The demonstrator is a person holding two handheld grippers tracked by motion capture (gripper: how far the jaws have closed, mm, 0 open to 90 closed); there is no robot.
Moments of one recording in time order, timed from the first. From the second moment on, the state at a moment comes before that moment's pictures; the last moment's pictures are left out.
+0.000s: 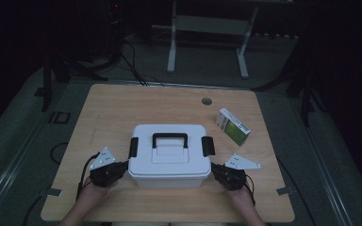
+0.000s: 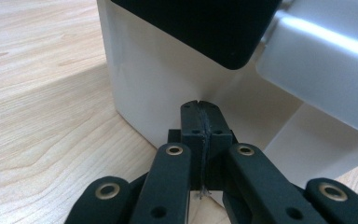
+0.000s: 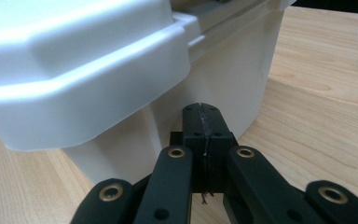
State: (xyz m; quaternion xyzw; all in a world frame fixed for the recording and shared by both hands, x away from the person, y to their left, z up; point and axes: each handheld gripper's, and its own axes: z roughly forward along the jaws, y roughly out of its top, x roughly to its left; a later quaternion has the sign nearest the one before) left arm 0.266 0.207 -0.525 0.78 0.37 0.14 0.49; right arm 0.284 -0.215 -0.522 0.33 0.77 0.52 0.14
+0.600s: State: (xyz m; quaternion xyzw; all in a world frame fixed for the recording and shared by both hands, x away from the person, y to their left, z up) left arm 0.274 0.217 -0.532 0.77 0.38 0.12 0.49; right arm 0.292 -0.217 -0.528 0.35 0.78 0.50 0.15
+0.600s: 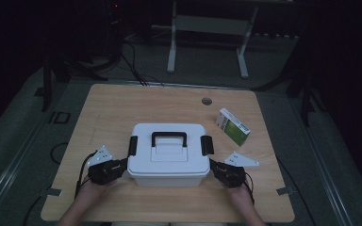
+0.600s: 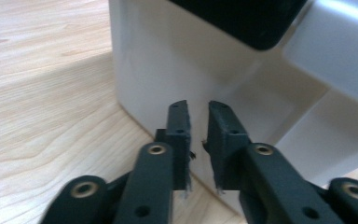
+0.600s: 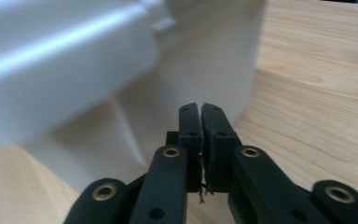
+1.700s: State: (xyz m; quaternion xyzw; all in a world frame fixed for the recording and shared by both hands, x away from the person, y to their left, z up) left arm 0.285 0.259 -0.471 0.85 0.33 0.07 0.40; right arm 0.277 -0.297 -0.543 0.38 0.76 0.50 0.16
